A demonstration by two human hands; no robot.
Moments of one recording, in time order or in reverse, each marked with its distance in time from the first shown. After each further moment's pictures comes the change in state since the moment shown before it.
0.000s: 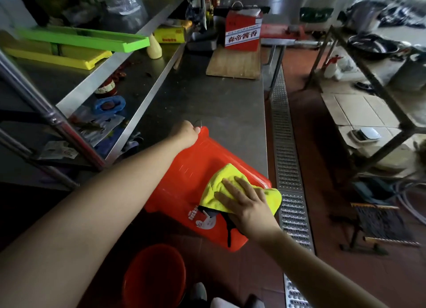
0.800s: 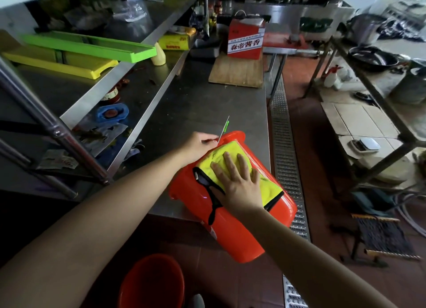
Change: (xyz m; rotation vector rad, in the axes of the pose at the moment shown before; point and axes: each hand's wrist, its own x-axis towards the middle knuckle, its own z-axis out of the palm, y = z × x) left_hand -0.002 -0.001 -0.003 -0.451 -0.151 0.300; right_hand 0.102 0.002 0.007 -0.018 -0.170 0.284
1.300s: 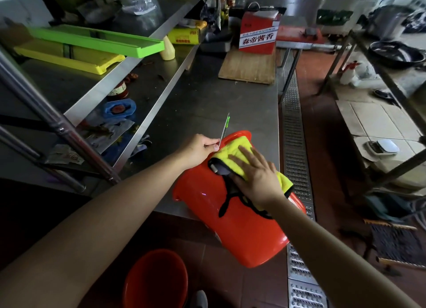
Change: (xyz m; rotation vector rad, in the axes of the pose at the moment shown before) left_hand 0.005 -0.025 -0.004 0.162 0.004 0.033; right_hand 0.034 0.055 0.006 0.237 0.088 -0.031
